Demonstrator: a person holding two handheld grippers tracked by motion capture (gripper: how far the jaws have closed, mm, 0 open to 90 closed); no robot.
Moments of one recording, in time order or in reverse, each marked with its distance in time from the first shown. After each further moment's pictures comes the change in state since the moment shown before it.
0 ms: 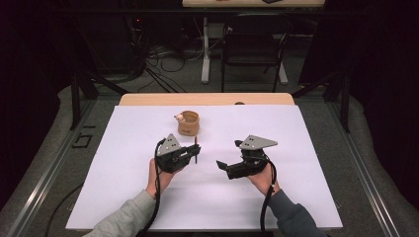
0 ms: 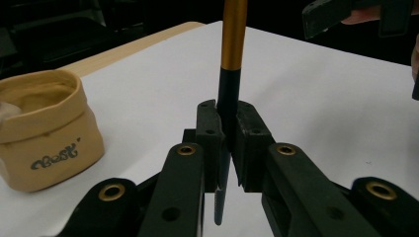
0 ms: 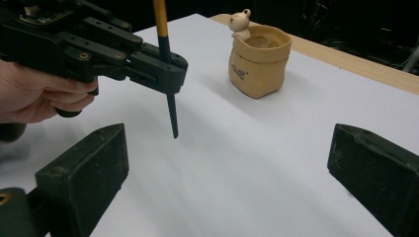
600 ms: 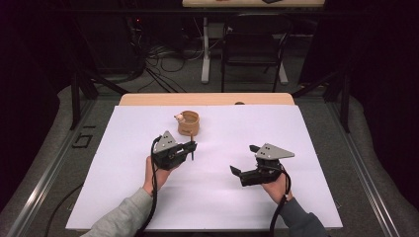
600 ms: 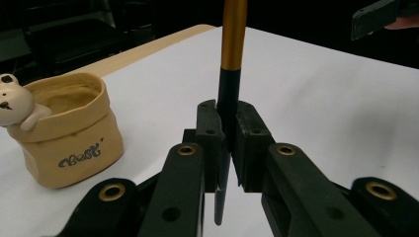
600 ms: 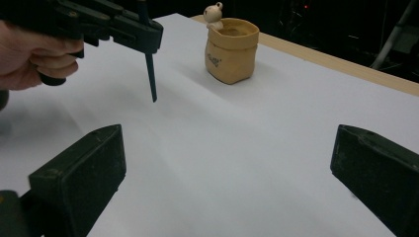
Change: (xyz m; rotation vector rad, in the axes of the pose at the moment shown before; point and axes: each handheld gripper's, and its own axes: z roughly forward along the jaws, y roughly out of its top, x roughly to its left) left arm 0.009 0.003 -0.004 0.000 0.027 -0.004; right arm -0.007 -0.025 -0.034 -0.029 -0.072 -0.009
